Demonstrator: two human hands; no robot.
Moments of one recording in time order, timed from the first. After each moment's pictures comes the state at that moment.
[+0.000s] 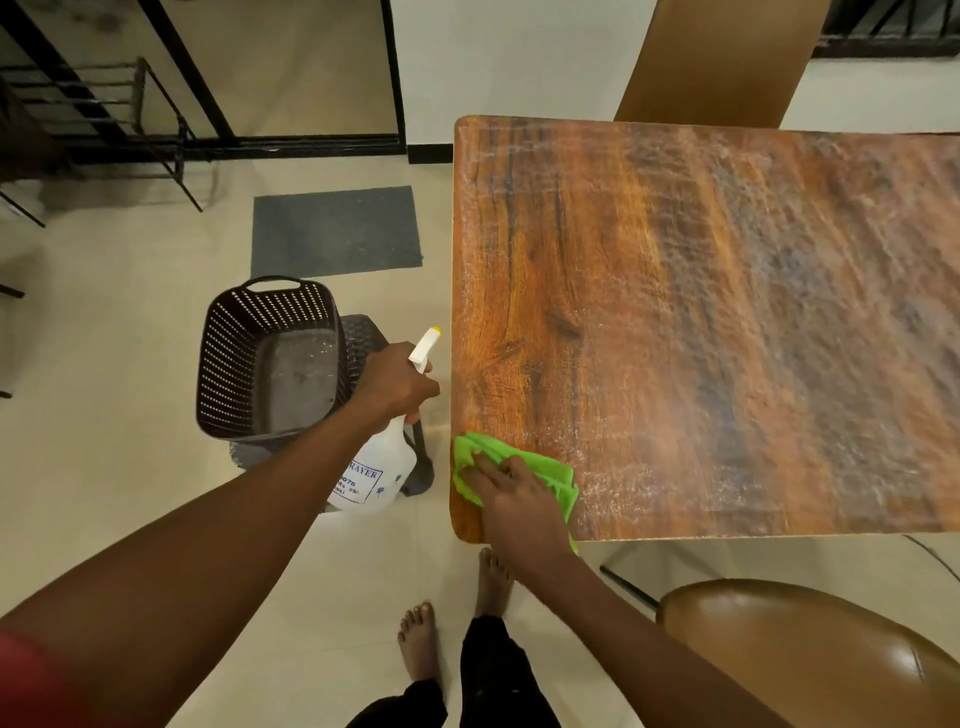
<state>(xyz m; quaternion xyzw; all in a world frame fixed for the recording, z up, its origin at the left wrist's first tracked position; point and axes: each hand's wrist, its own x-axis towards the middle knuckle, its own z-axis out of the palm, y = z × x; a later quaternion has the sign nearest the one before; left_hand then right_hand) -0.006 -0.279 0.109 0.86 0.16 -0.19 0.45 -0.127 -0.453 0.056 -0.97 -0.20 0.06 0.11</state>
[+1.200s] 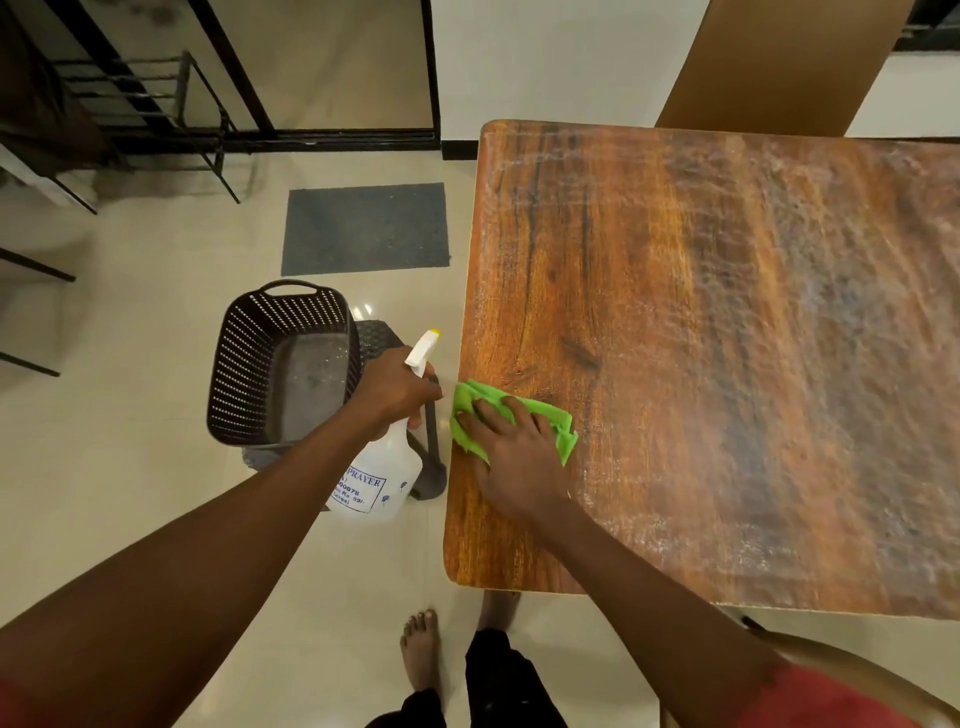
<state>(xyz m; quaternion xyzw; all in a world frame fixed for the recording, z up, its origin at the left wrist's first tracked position) 0.019 -0.283 0.110 0.84 0.21 -0.19 0.47 -0.031 -0.455 0.050 -0.97 -0.21 0.06 0.12</state>
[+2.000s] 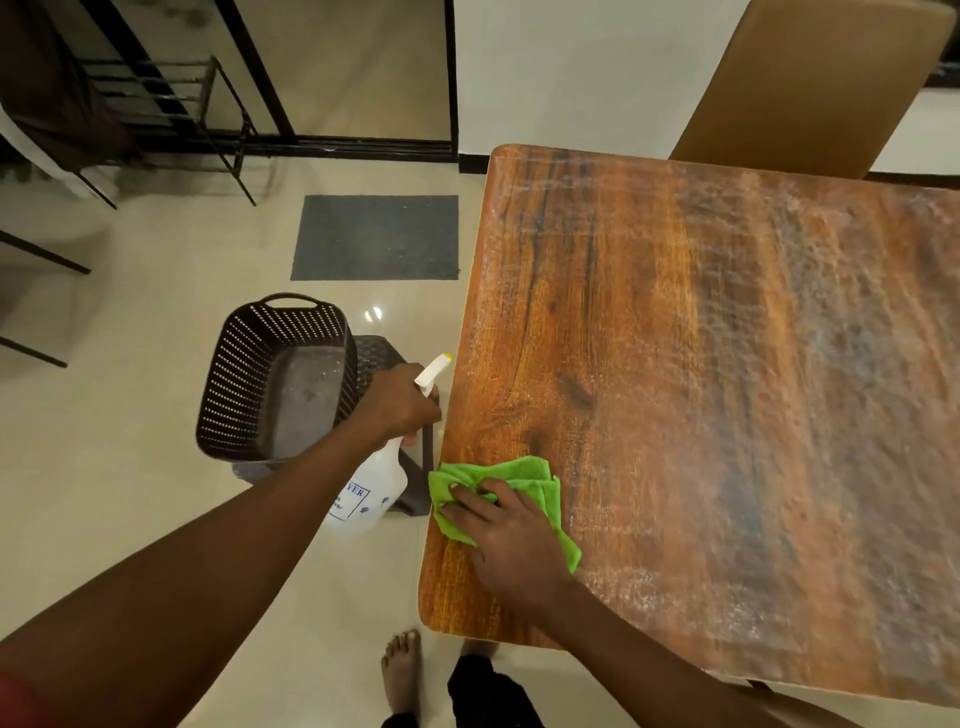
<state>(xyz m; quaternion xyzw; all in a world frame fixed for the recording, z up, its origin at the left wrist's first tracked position) 0.046 -0.294 0.102 0.88 0.17 -0.21 0.39 -0.058 -0.482 0.047 -0.92 -0.35 0.02 0.15</state>
